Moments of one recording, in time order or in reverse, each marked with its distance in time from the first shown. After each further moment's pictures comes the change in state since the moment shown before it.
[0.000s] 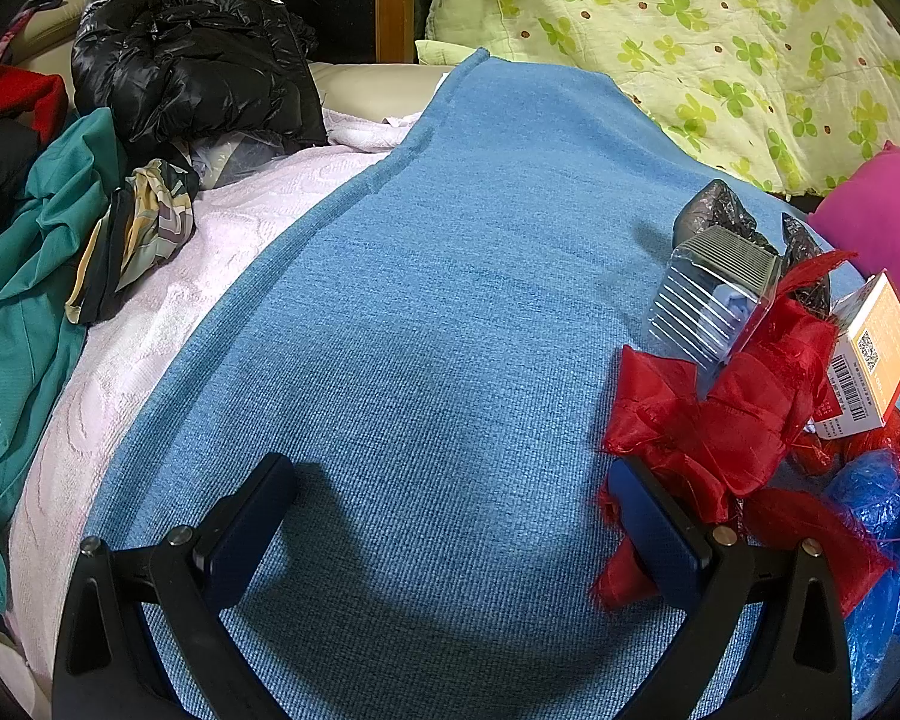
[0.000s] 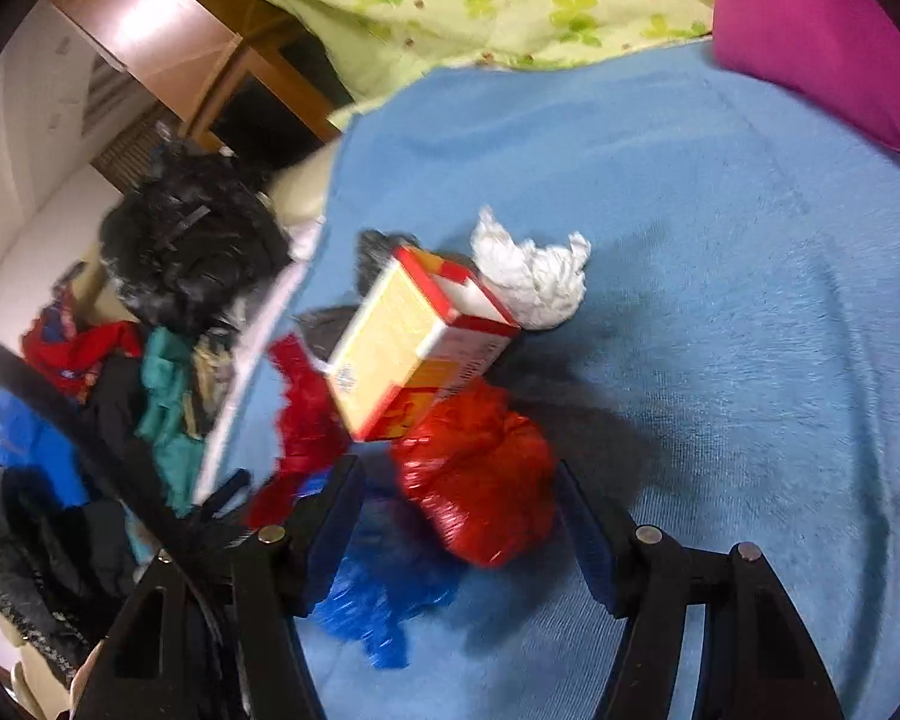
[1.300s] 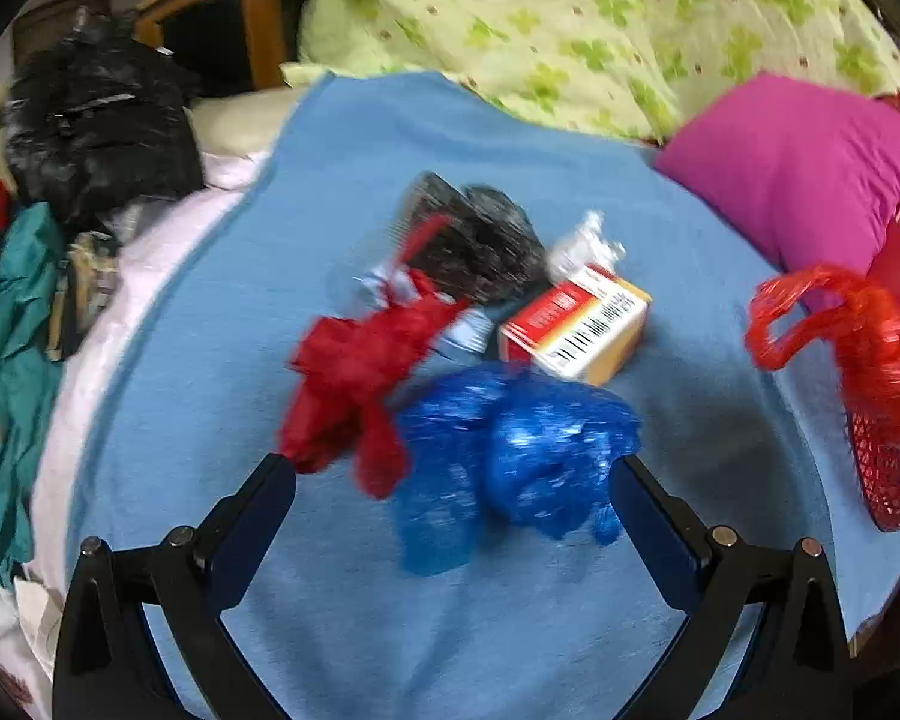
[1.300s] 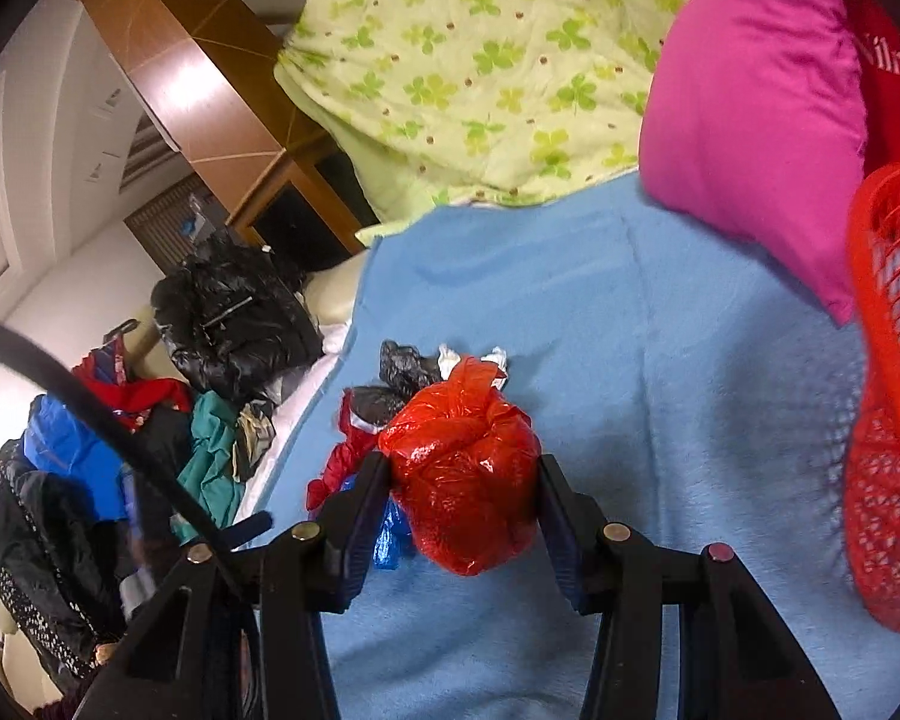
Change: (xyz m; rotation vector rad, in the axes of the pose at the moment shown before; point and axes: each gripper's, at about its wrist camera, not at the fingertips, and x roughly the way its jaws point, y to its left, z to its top) left arm -0.102 -0.126 -0.016 0.160 0.100 -0.134; right arm -0.166 -0.035 -0.044 -0.024 -0.296 0.042
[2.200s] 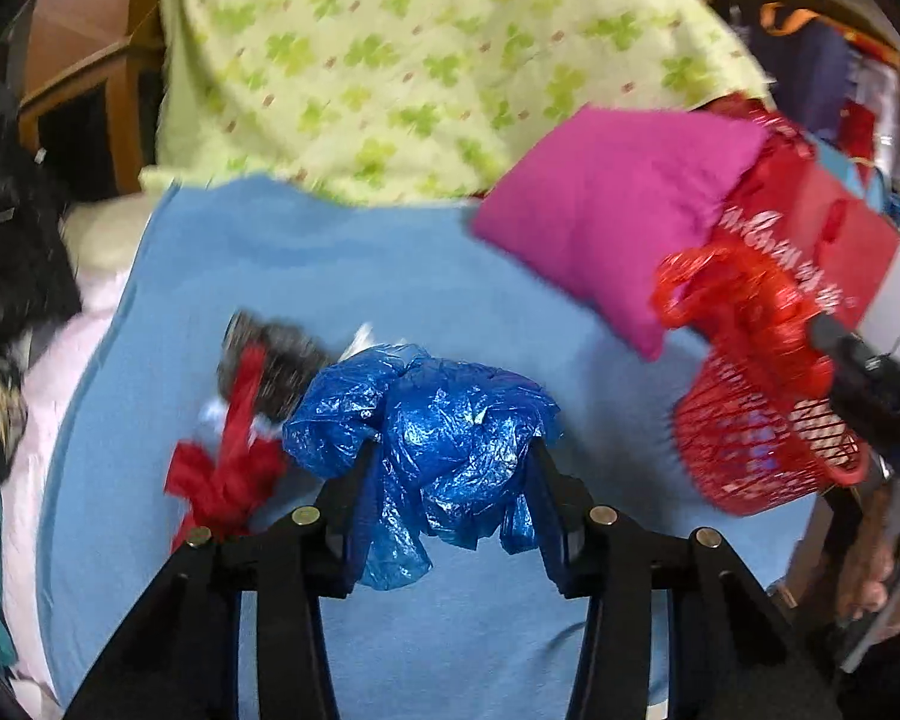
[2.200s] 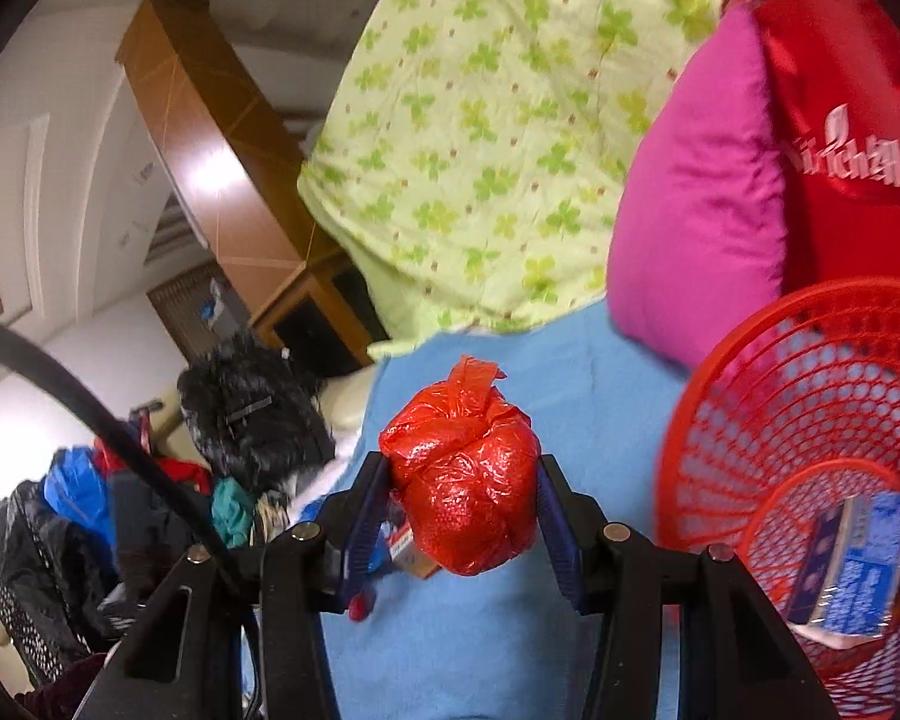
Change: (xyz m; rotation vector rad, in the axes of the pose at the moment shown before) left arm -0.096 -0.070 0.021 0.194 -0.173 -0.295; right arm -0.104 -0.026 0.011 -0.003 -0.289 0.021
